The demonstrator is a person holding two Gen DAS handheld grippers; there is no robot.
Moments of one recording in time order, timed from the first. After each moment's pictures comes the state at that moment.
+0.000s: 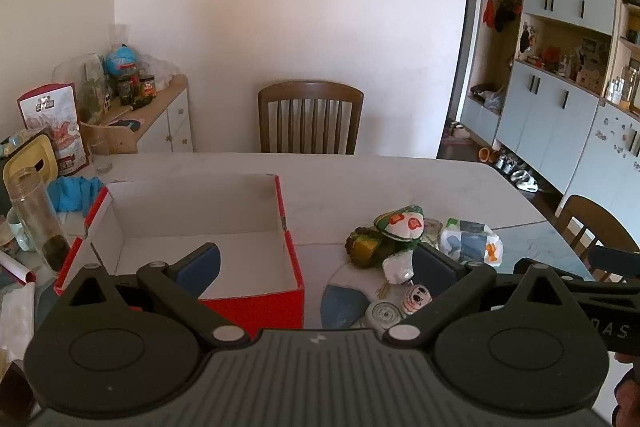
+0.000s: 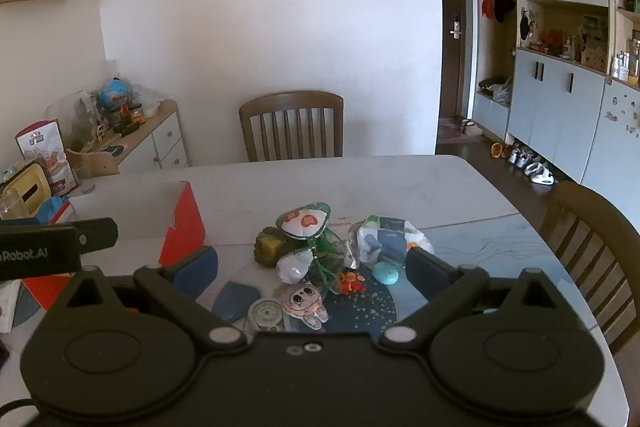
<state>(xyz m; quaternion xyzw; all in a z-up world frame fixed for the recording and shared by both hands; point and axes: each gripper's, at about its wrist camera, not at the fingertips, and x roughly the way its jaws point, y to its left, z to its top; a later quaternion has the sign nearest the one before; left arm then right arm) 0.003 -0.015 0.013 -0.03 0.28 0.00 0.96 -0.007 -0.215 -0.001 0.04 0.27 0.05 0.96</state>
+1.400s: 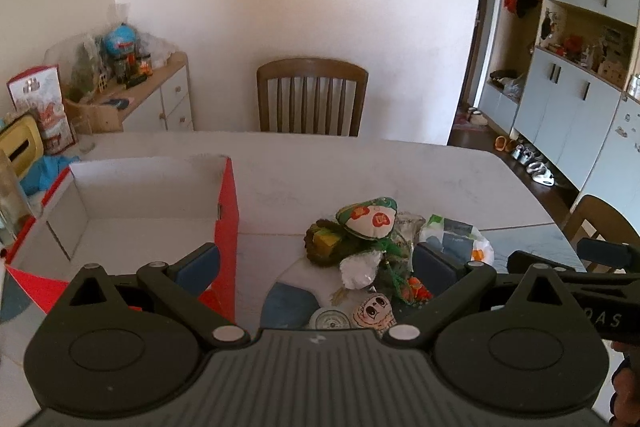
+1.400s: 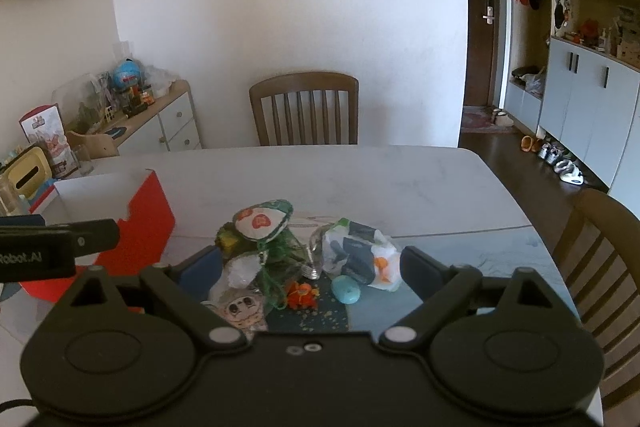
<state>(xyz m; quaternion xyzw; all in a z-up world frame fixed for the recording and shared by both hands) 0.055 -0.097 -0.017 -0.03 0.31 0.03 0.95 0.057 -0.303 -0.022 0.03 0.30 0.11 0.95</state>
